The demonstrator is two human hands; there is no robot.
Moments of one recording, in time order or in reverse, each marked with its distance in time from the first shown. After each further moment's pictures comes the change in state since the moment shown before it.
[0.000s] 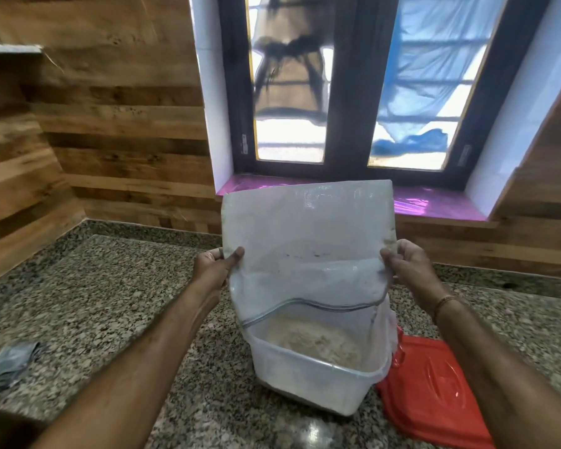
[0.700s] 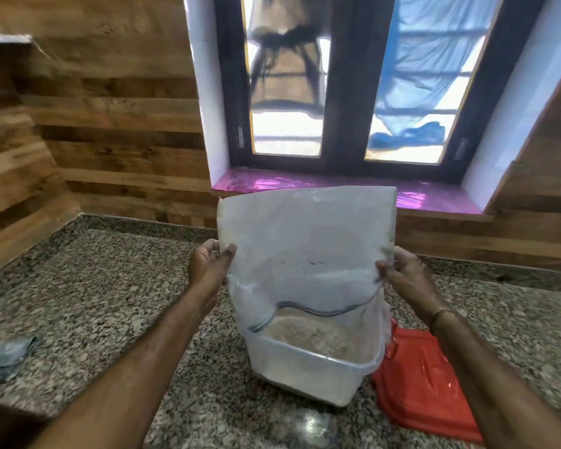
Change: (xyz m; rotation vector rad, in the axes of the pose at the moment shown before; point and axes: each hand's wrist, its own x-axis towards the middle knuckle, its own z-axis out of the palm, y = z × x) left_hand -0.004 -0.017 0.001 0.104 0.065 0.192; right_hand -0.028 0.013 -0.003 -0.260 0.042 -0.070
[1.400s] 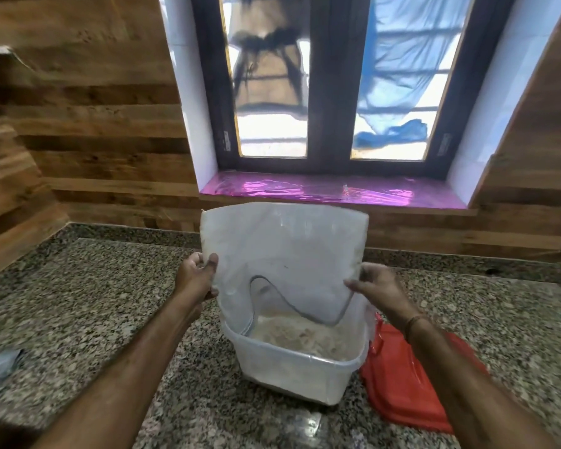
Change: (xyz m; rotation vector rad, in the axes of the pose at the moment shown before) left_hand -0.007 -0.005 0.002 0.188 0.017 -0.116; right_hand -0.005 0.026 0.017 0.116 -0.170 0.025
